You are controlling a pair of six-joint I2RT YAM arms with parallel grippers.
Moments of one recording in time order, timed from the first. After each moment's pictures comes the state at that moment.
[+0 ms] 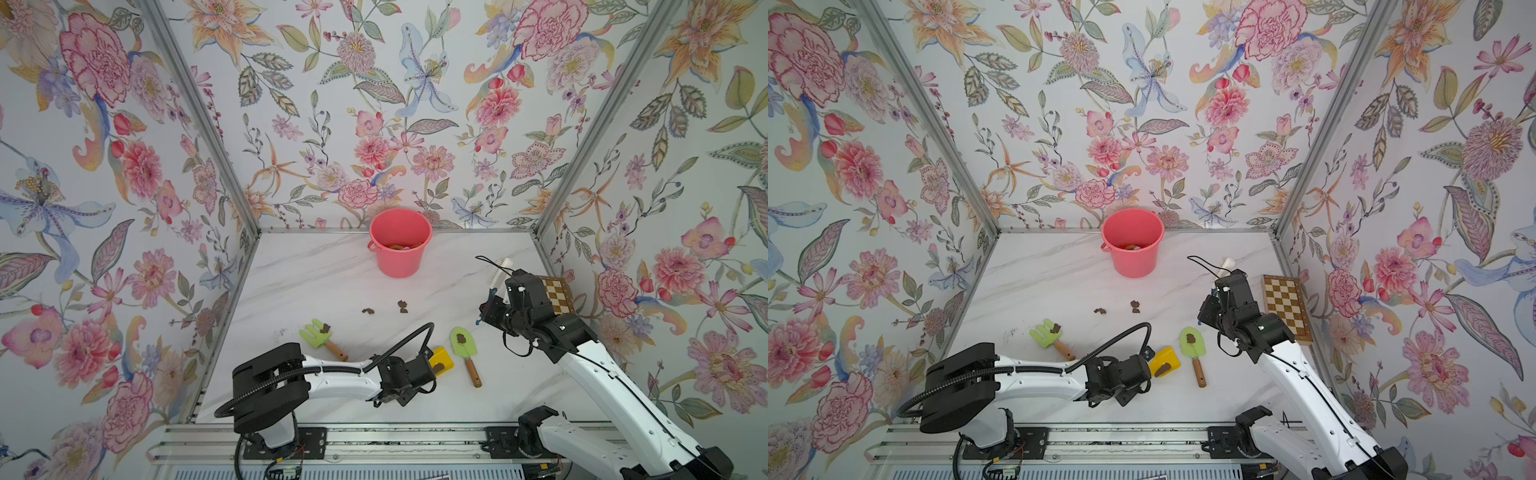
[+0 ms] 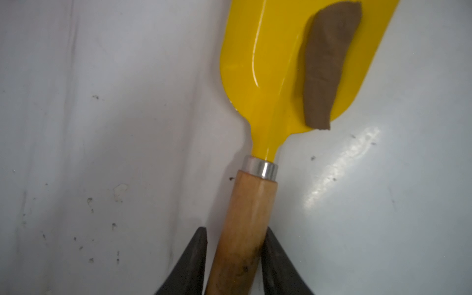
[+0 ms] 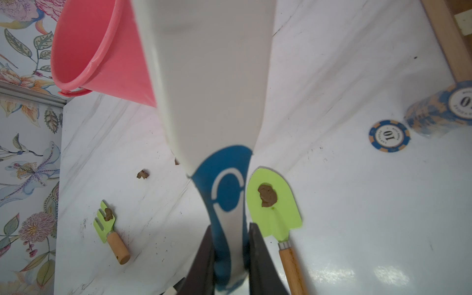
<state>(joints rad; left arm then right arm) -1.22 1.65 0.85 -0.41 -0.29 -0.34 0.42 0.99 0.95 -0.75 0.05 0.74</state>
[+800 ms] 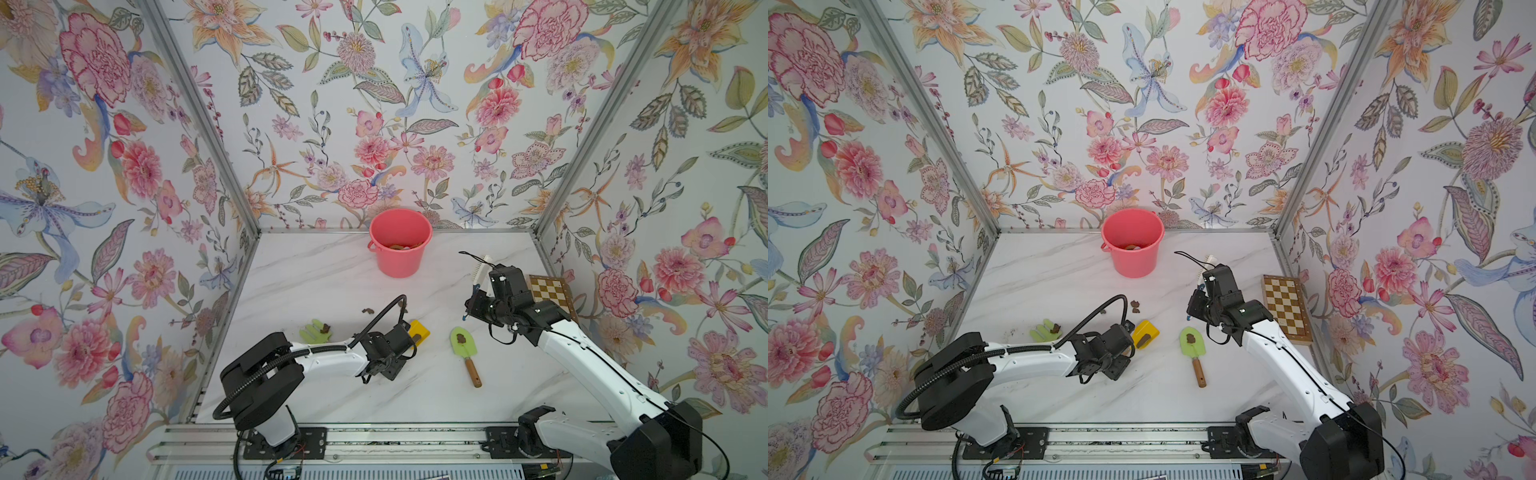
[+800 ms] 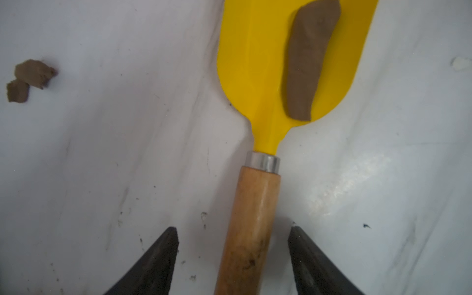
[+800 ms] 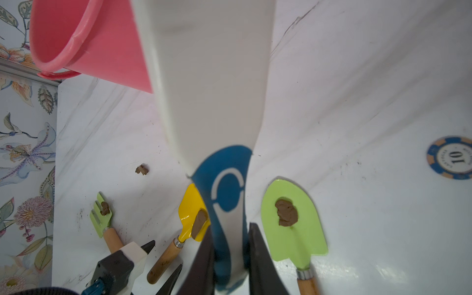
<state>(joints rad) -1.01 1.61 0.81 -0.38 -0.24 -0.28 0.42 1.17 0.95 -0.62 -0.03 0.70</state>
